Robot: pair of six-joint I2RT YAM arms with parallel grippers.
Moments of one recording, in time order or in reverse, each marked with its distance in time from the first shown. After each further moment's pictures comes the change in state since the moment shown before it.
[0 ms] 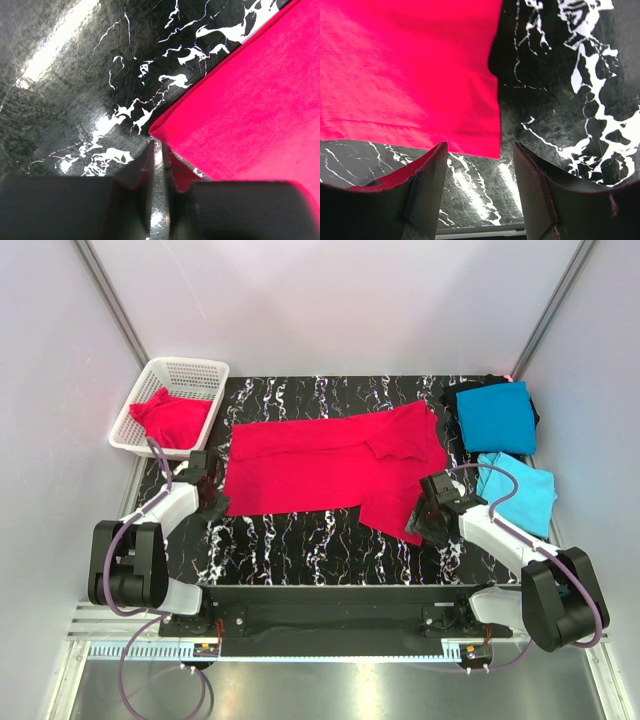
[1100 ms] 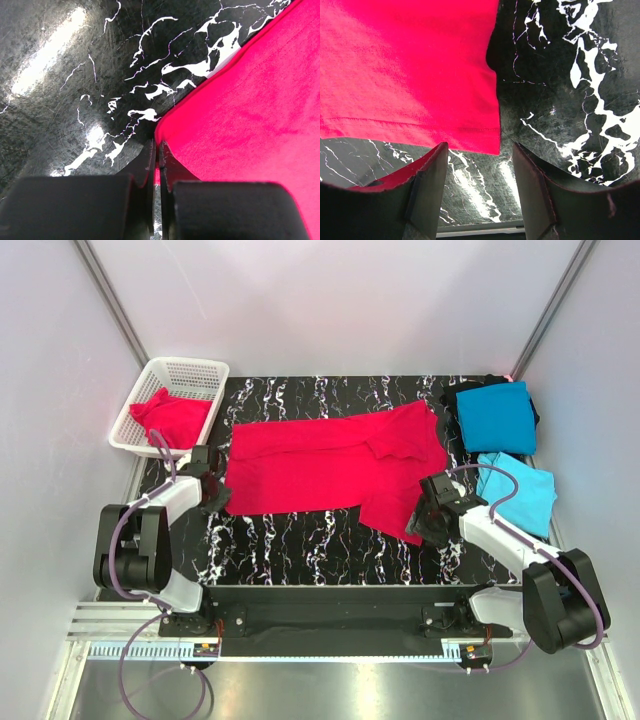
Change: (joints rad) left arm 0.000 0.098 0.036 0.116 -0.006 0.002; right arm 0.007 -0.010 -0.001 -0.018 0.001 0.013
